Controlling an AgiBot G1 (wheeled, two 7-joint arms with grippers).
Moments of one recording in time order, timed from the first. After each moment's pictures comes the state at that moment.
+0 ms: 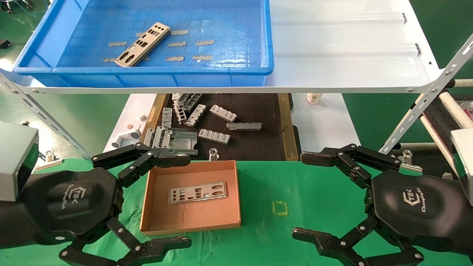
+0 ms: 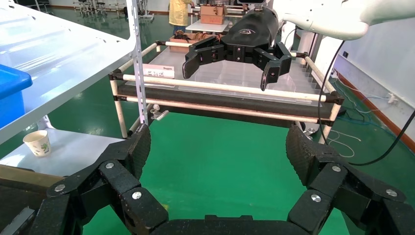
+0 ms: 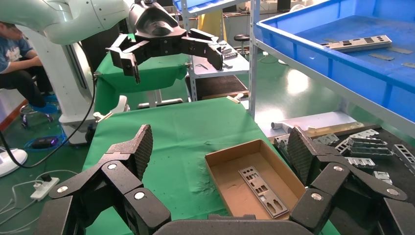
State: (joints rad) left arm -1.07 0.61 0.28 -1.28 0.73 1.50 -0.19; right arm 1.11 -0.55 -0.43 1.25 -0.63 -1.43 0.10
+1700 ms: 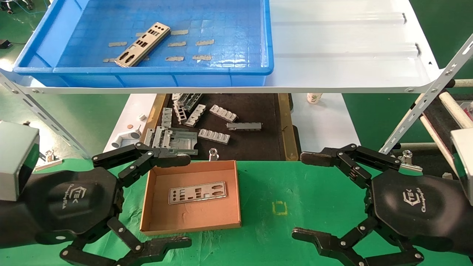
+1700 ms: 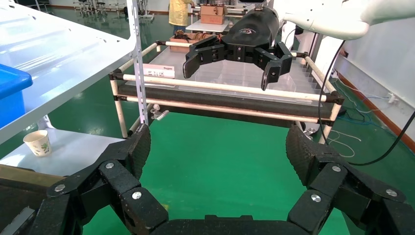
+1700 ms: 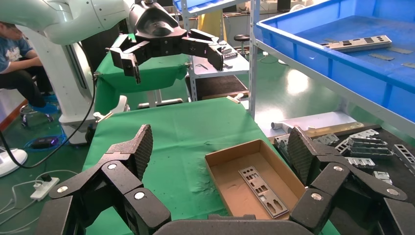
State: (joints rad) left arm -1.08 0.61 0.28 -1.28 0.73 1.50 -0.18; right arm 1.11 -0.55 -0.43 1.25 -0.63 -1.43 0.10
